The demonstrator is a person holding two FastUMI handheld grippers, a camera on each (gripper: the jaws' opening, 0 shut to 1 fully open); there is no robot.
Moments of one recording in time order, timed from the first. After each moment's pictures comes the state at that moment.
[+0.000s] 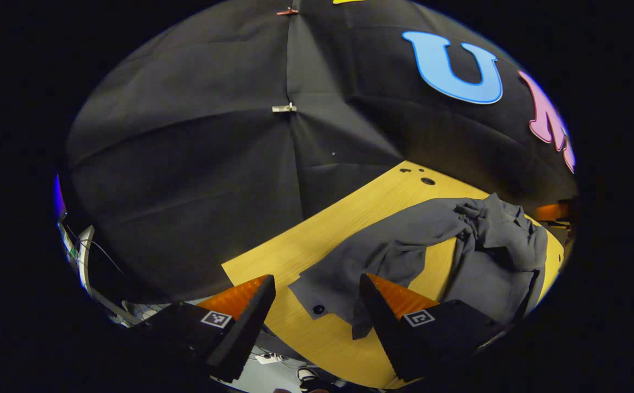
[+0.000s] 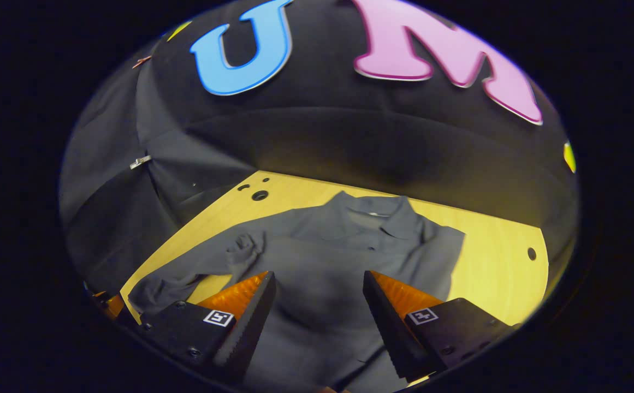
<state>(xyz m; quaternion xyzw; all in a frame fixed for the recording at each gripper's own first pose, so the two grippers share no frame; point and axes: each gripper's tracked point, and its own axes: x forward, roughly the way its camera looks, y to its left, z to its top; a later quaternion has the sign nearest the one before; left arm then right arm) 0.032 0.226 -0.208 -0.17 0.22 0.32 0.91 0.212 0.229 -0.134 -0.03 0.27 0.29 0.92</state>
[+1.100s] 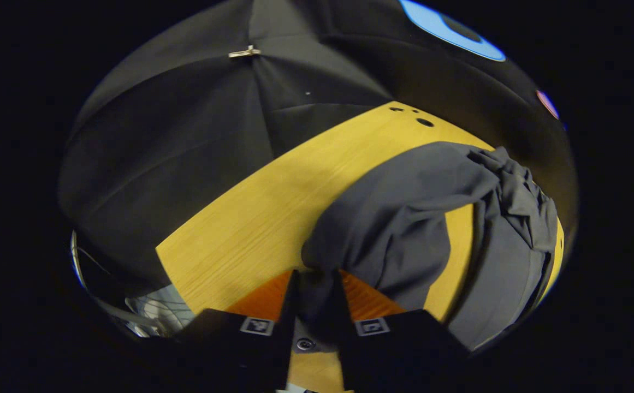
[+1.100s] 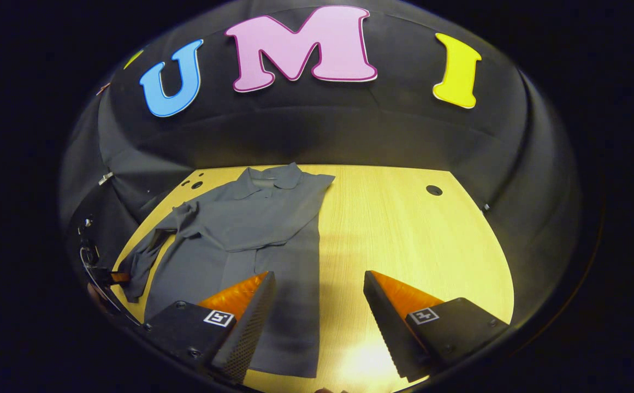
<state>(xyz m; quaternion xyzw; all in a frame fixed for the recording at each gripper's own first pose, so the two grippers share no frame) 0.099 0.209 -0.271 -0.15 0.35 0.22 0.90 0.112 0.015 -0.150 0.01 0.29 0.15 0.95</state>
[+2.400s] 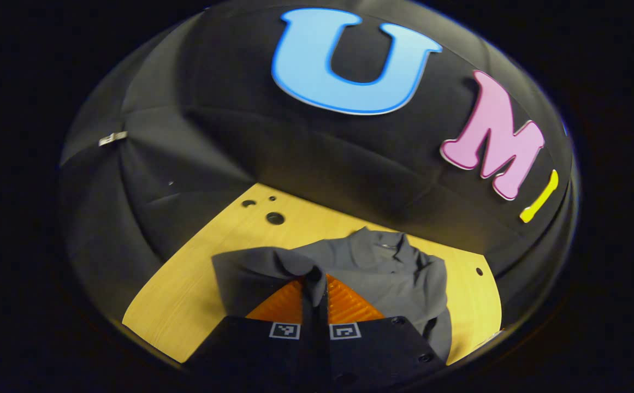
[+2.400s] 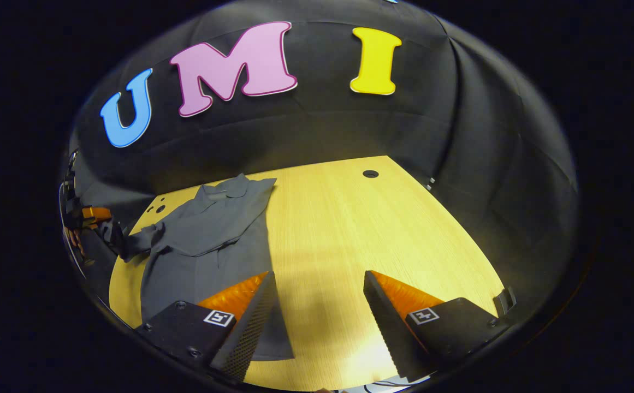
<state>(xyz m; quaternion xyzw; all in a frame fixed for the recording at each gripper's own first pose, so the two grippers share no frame) 0.281 0.056 -0.014 -0.14 0.17 -0.03 0.97 0.076 -0.088 -0.152 0.07 0.27 0.01 0.96</state>
